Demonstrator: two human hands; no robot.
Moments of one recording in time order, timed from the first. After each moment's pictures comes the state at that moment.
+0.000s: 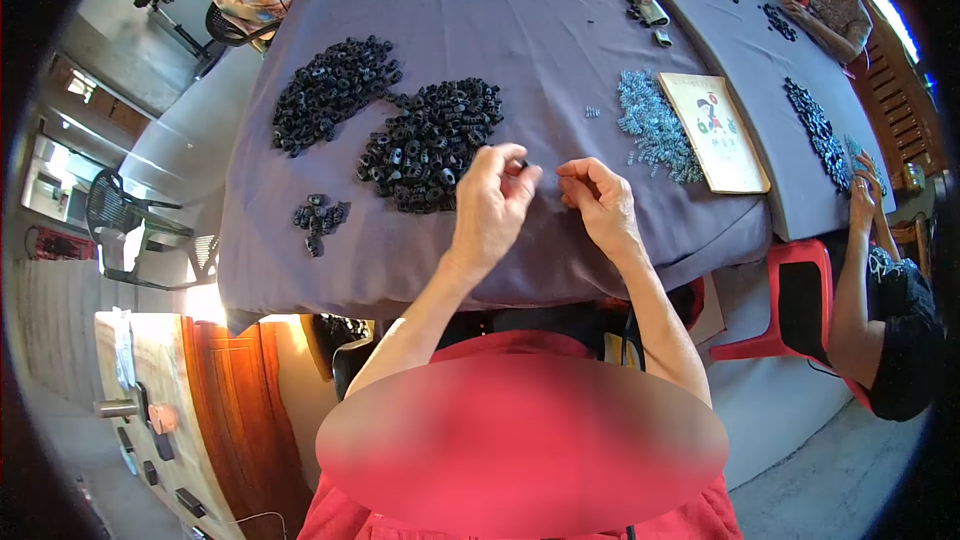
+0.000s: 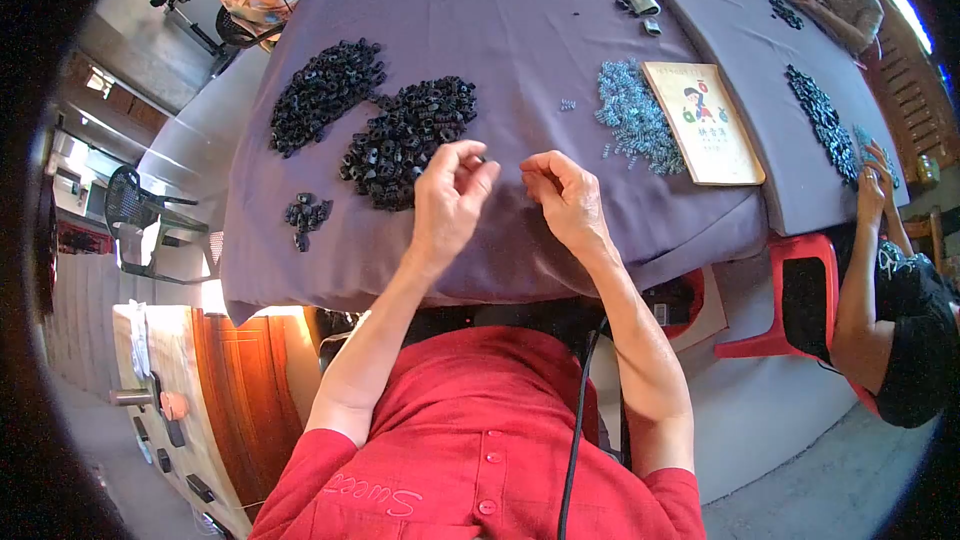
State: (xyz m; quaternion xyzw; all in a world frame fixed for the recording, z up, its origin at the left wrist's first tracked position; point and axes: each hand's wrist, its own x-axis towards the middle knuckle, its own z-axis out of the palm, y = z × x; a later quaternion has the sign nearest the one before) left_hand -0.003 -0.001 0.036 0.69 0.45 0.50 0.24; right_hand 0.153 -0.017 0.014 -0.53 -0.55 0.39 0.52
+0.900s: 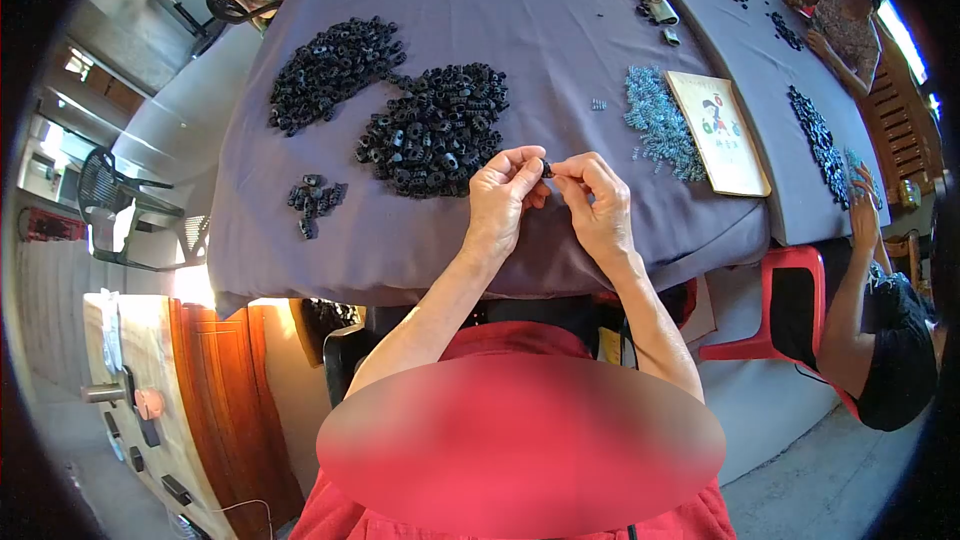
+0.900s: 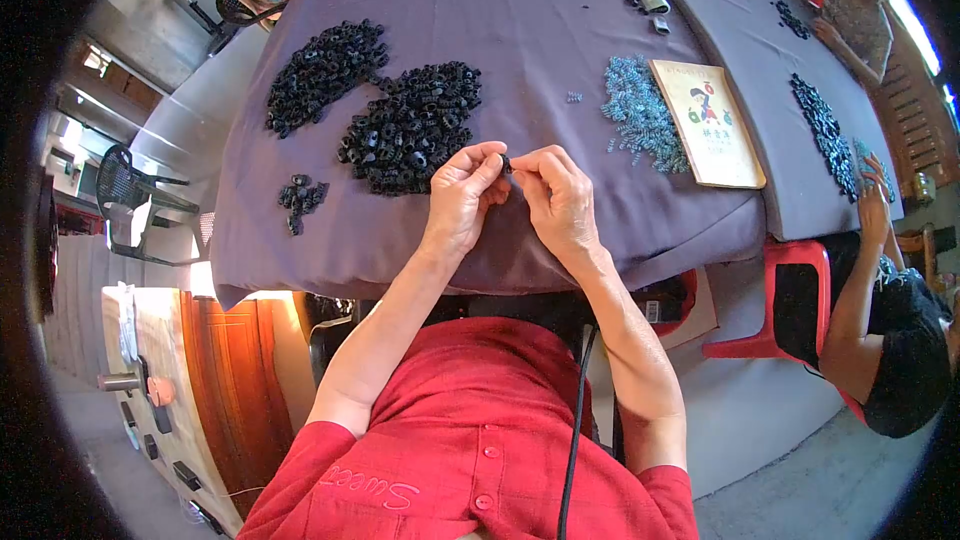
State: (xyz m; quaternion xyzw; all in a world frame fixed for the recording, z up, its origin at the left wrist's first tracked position) left_hand 0.007 -0.002 0.010 0.33 0.34 0.54 0.70; right_hand 0.140 -0.025 0.024 -0.48 -0.67 0.20 0.53
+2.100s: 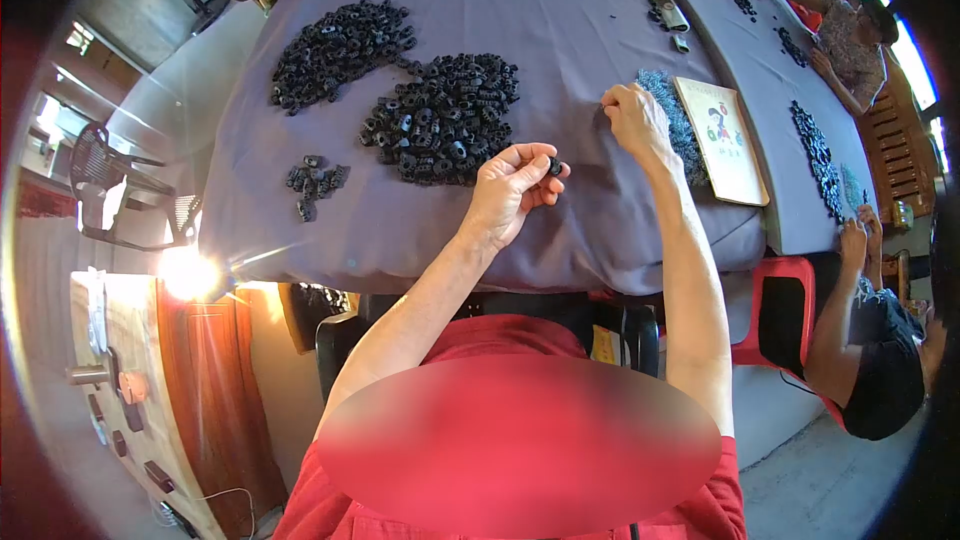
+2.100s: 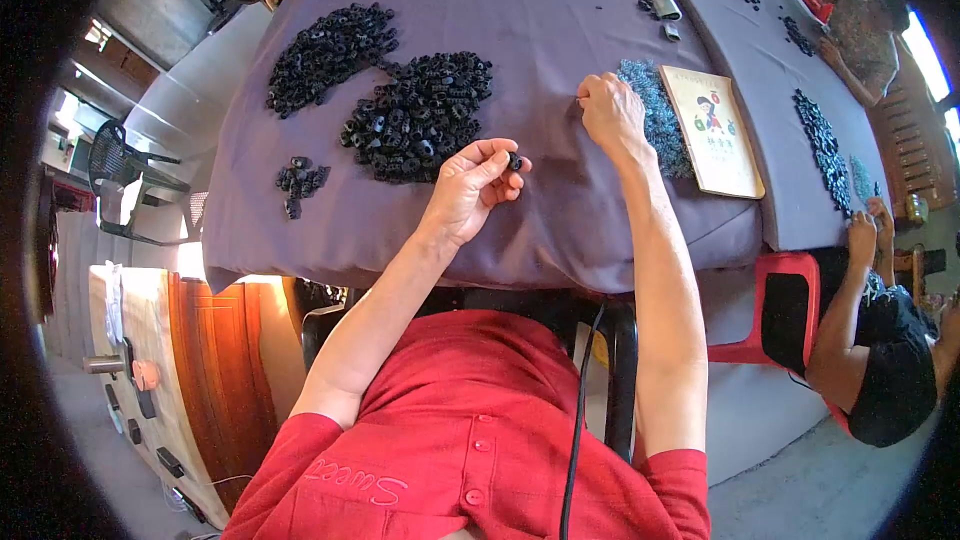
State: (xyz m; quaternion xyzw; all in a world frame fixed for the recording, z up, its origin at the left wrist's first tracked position) left_hand -0.004 0.003 0.004 0.28 0.26 0.50 0.78; right_hand 0.207 0.083 0.023 -0.65 -0.73 0.01 0.21
